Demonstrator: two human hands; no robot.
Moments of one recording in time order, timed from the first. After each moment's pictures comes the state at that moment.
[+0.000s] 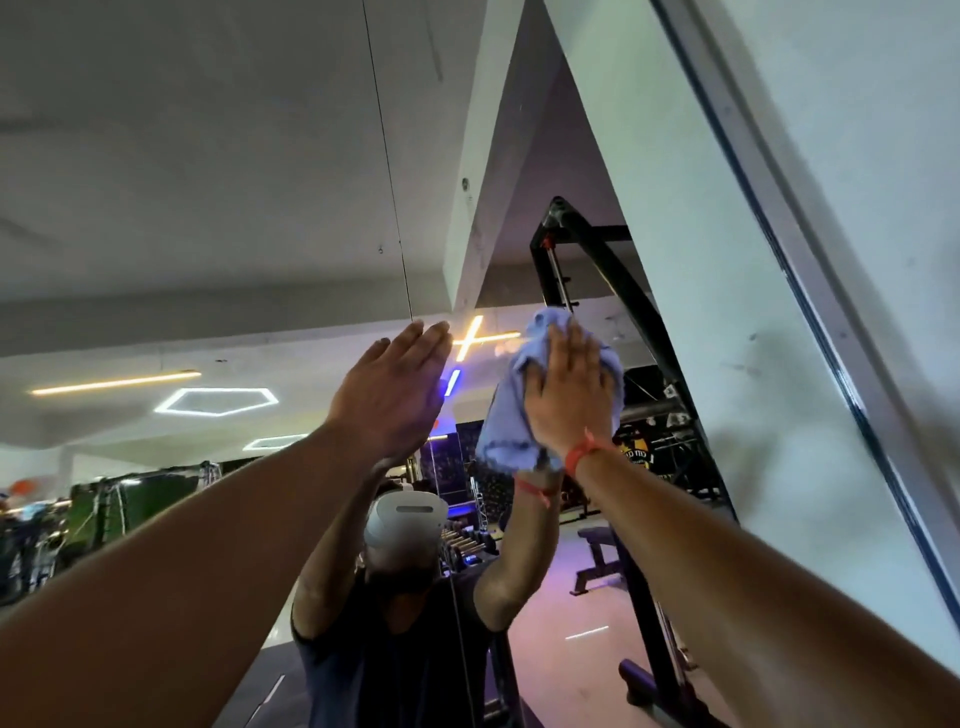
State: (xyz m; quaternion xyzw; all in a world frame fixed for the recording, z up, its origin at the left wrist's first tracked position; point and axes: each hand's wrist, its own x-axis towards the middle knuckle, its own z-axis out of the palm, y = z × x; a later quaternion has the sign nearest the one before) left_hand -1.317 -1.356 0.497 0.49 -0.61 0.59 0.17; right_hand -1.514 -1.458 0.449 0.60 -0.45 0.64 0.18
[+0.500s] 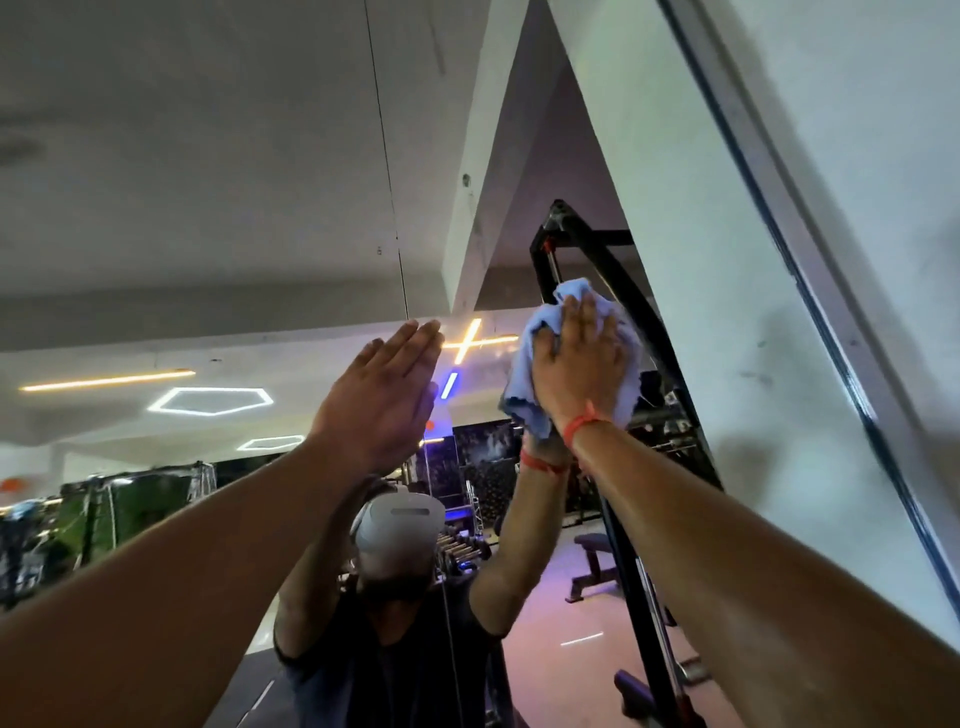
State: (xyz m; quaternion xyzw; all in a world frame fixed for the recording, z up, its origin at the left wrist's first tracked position) left_hand -1.302 -1.369 0.494 0.47 -0.63 0.58 0.22; right_hand -1.522 -1.475 0.491 0.54 -0.44 0.69 0.19
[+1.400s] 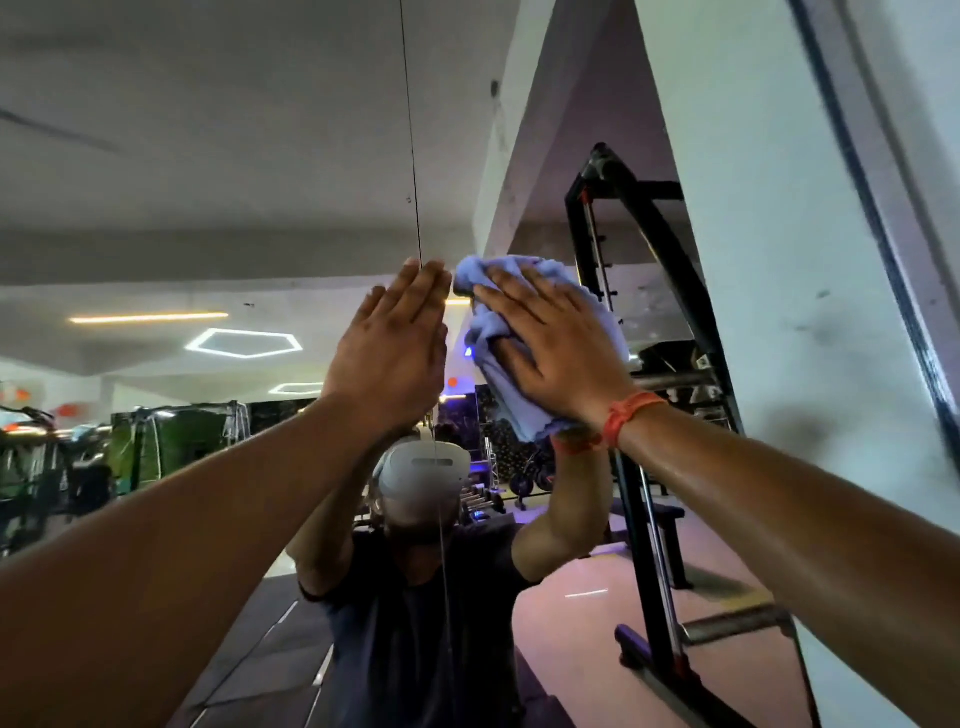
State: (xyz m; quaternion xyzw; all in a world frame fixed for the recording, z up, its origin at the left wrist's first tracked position) left_hand -1.319 -1.374 0.463 0.50 -0.59 0.55 0.31; right_hand -1.513 -1.478 0.454 0.70 -0.18 0.54 0.42
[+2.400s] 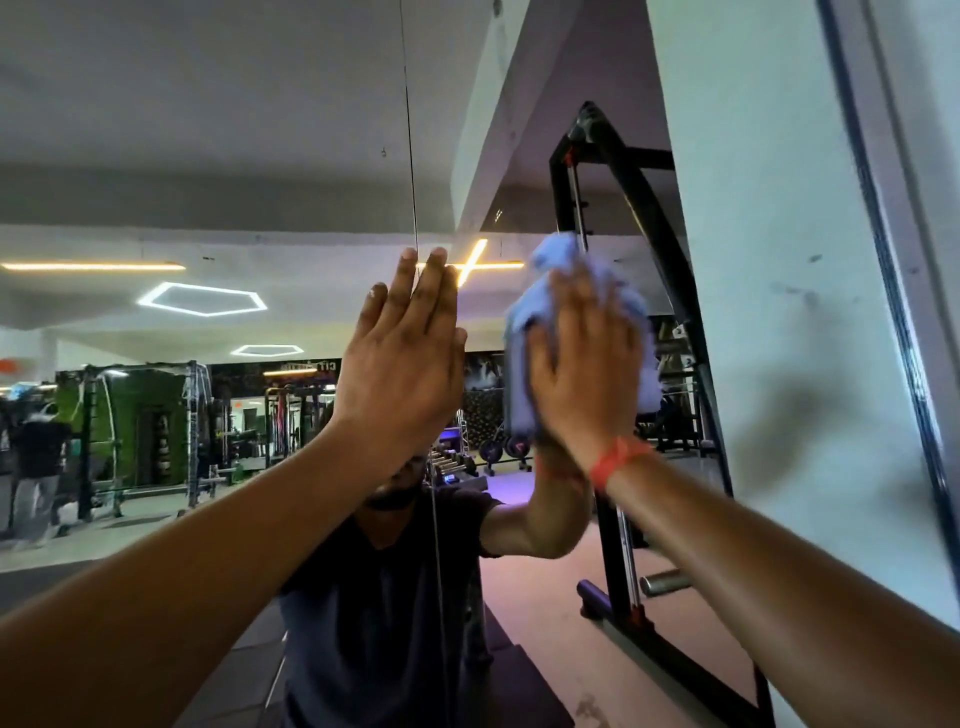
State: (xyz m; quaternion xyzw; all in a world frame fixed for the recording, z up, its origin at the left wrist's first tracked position) left_hand -1.329 -1.390 0.401 0.50 -0.58 0.55 0.34; right_hand -1.501 -1.474 0.379 0.59 -0.35 0.65 0.32
